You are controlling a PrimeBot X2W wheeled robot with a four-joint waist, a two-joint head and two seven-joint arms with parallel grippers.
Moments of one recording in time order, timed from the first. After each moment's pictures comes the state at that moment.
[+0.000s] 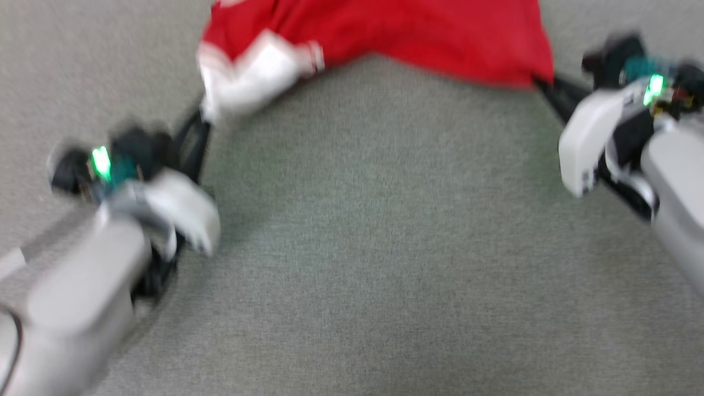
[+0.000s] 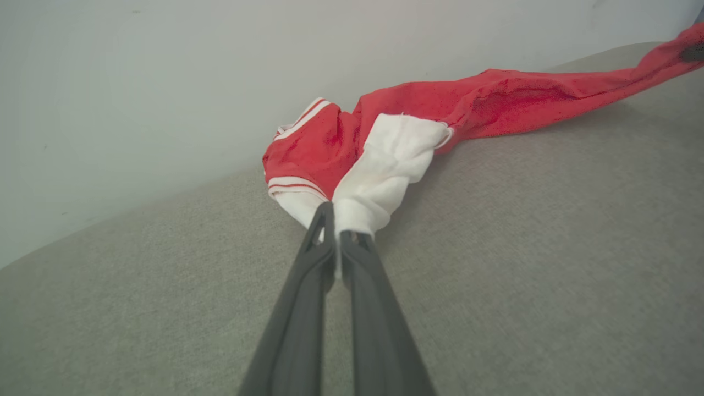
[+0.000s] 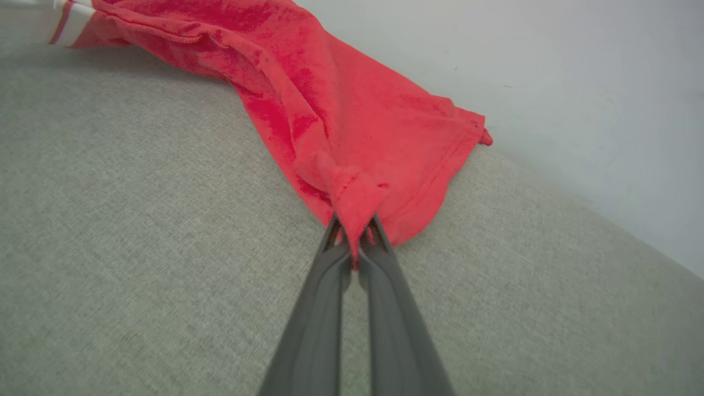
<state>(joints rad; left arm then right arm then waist) -0.81 0.64 -0.85 0.36 -0.74 0.13 -0.26 -1.05 -0.48 0.87 0.72 0.63 0.13 0.00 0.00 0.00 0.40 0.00</state>
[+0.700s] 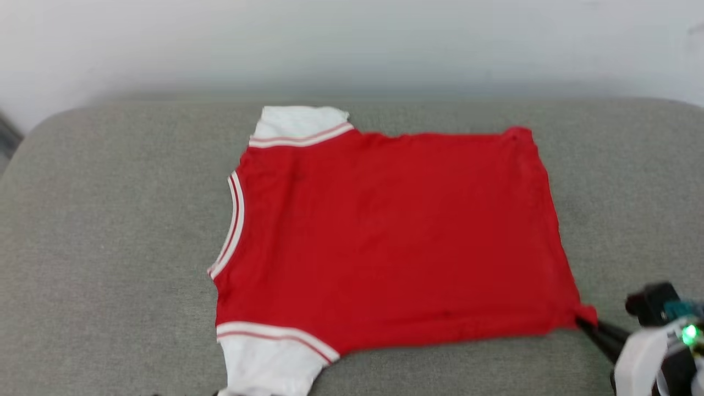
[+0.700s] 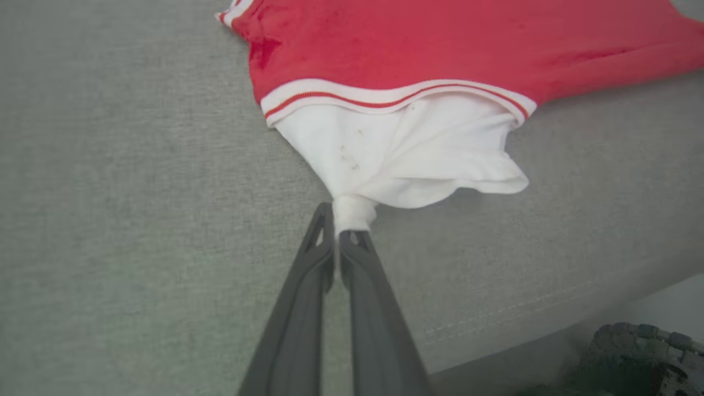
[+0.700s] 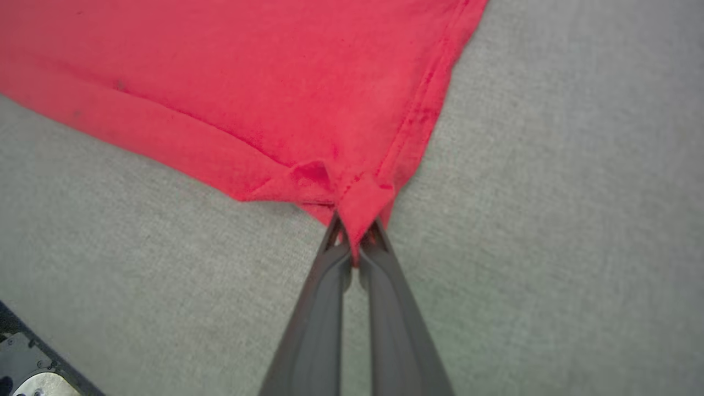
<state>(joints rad) -0.05 0.80 -0.94 -0.03 -0.96 0.38 -0.25 -0.34 -0.73 0.77 0.43 0.76 0.13 0.00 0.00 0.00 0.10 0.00</state>
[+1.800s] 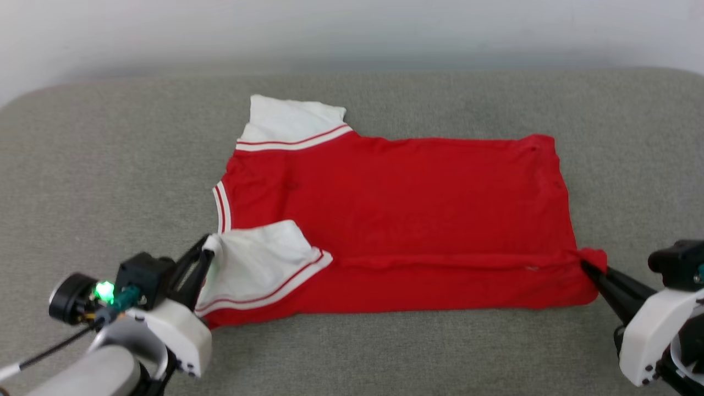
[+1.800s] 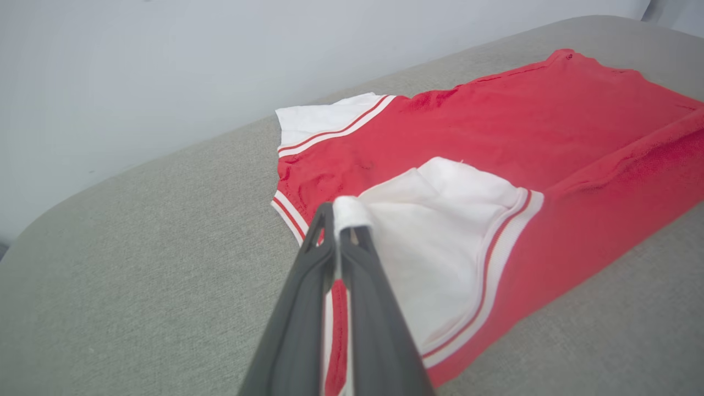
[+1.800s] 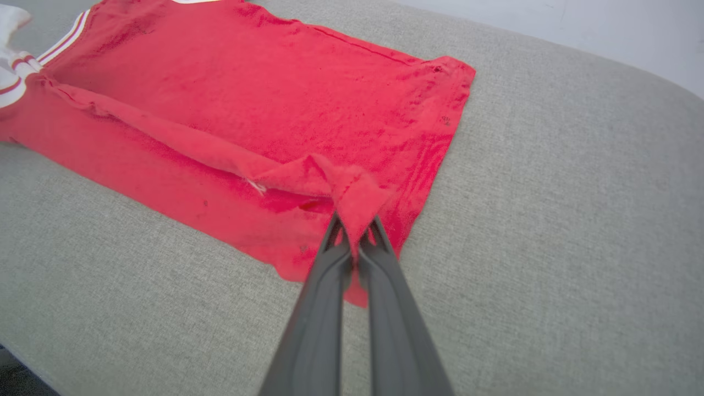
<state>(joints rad) -0.39 0.85 -0.89 -0.05 -0.79 0.32 -0.16 -0.08 -0.60 0.24 -0.03 0.54 0.13 0.29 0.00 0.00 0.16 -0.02</state>
